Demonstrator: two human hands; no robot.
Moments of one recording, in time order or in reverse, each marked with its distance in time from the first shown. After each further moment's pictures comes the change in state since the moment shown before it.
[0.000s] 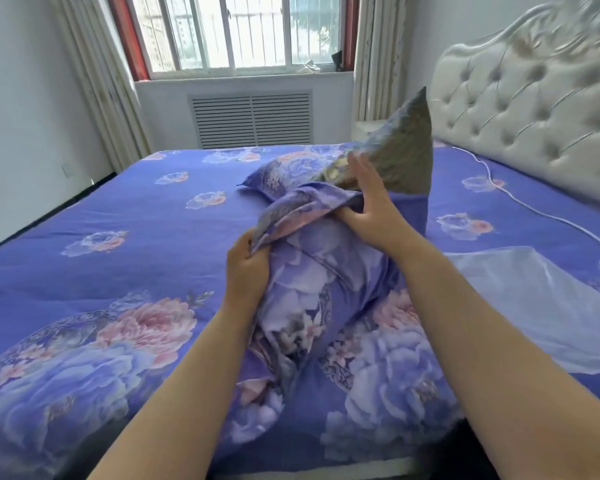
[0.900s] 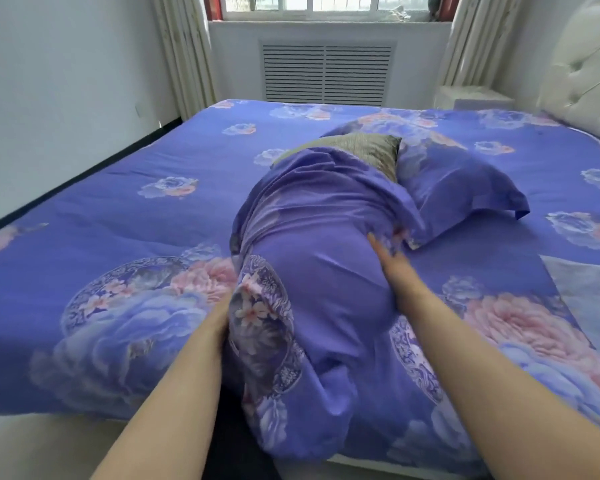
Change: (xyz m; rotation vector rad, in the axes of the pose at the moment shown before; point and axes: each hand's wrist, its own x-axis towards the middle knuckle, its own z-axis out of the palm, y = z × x) left_hand -0.016 -0.136 -0.154 -0.057 0.000 -0.916; right_hand -0.023 0.029 0.183 0.530 -0.056 0.746
